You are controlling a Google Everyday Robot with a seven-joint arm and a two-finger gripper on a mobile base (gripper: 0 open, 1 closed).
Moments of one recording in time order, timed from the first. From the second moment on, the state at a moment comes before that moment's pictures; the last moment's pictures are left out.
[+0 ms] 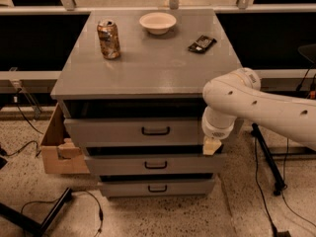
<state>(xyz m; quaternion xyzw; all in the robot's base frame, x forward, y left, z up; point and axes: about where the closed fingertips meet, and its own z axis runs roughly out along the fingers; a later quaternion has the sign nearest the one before) 0.558 -0.188 0.650 -0.66 0.74 -0.06 0.07</state>
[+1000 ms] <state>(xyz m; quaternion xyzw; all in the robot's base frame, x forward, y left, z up) 0.558 -0.188 0.659 -0.66 0.74 -0.06 0.07</state>
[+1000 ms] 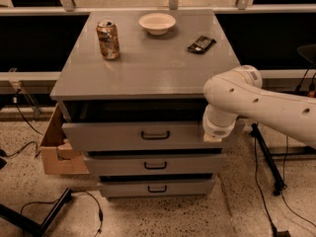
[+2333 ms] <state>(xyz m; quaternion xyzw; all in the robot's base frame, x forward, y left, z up) 0.558 -0.188 0.661 -0.66 0.74 -0.06 0.07</state>
